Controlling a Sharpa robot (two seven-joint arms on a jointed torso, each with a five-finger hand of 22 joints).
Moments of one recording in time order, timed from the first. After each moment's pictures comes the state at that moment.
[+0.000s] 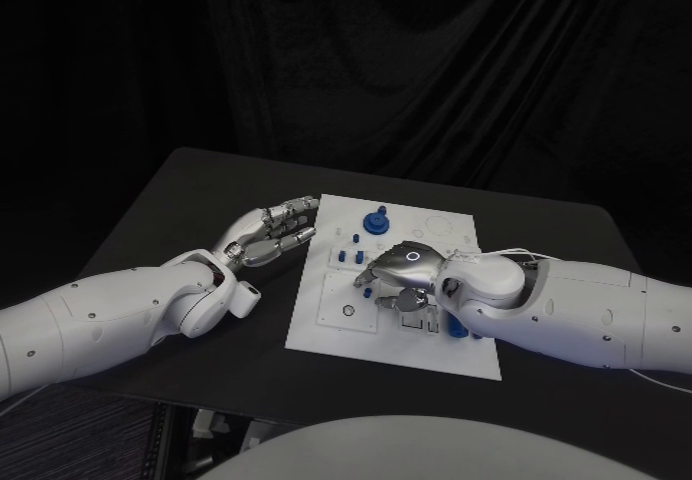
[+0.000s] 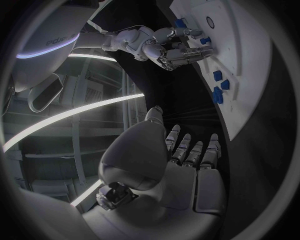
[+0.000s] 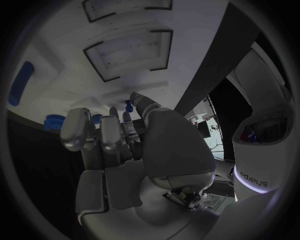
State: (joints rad) left arm 1.09 -0.85 -0.21 1.37 -0.48 -0.24 0.68; left_hand 1.47 0.17 -0.23 0.29 0.46 0.42 0.05 0.04 0.05 0.12 0.13 0.22 0.03 0.04 0.20 0.01 0.01 0.16 0.08 0.29 0.05 0.24; right arm 1.14 -0.67 -0.25 1.50 -1.84 -0.28 0.00; right_hand 1.39 -0.10 0.32 0.03 0.24 0.72 0.10 0.06 0.24 0.76 0.14 0.23 0.21 1.38 0.05 1.31 1.09 0.07 1.36 0.15 1.16 1.31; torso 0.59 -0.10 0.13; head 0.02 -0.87
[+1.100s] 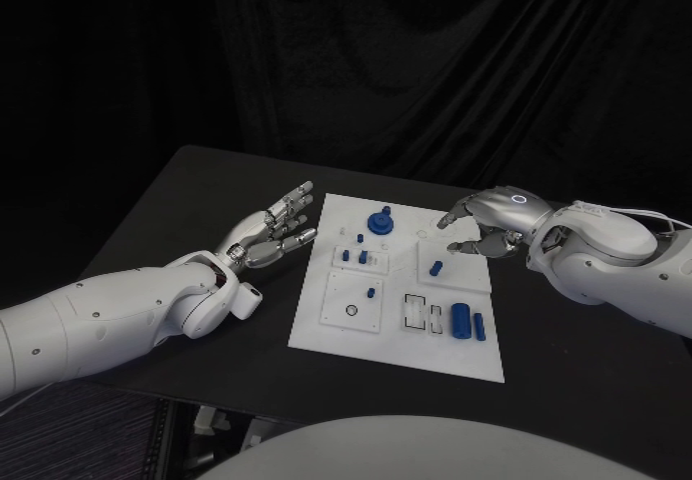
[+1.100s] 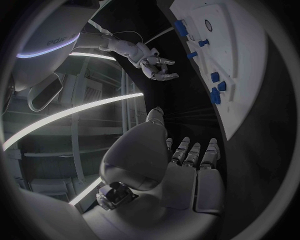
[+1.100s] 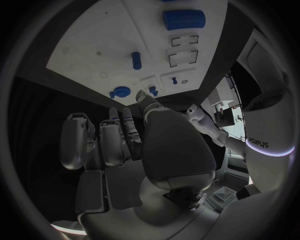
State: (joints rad) left arm 1.08 -0.85 -0.21 1.38 -0.47 -0.24 0.68; left_hand 1.49 0.19 -0.26 0.29 0.47 0.08 -0.14 0.02 0.01 0.07 0.07 0.15 0.03 0.00 0.12 0.00 0.00 0.16 0.03 0.26 0.03 0.13; right arm 1.29 -0.96 -0.25 1.57 -1.67 -0.36 -0.01; right_hand 1.41 -0.07 0.19 0.14 0.17 0.84 0.11 0.10 0.16 0.78 0.14 0.30 0.09 1.46 0.05 1.39 1.22 0.07 1.46 0.15 1.30 1.31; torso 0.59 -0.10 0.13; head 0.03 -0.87
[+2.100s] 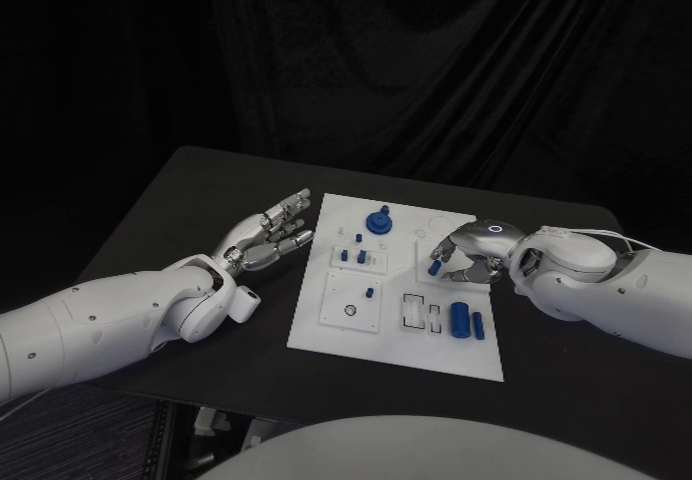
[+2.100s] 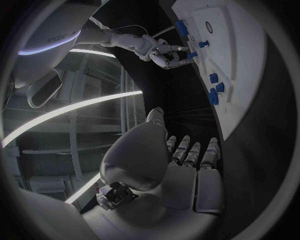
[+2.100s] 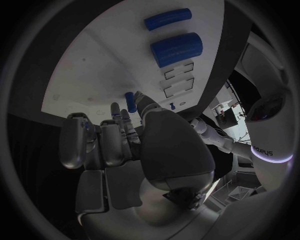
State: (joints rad) left arm 1.07 -0.86 -0.21 1.38 -0.45 -0.23 0.68; left_hand 1.49 0.19 -0.26 0.29 0.48 0.14 -0.05 0.02 0.02 0.09 0.12 0.18 0.03 0.00 0.13 0.00 0.00 0.16 0.04 0.28 0.03 0.14; right arm 1.20 -0.88 -0.25 1.47 -1.65 -0.25 -0.01; right_hand 1.43 -0.06 0.20 0.13 0.21 0.81 0.15 0.07 0.13 0.92 0.12 0.23 0.07 1.46 0.04 1.38 1.19 0.07 1.46 0.14 1.28 1.31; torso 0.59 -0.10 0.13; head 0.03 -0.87
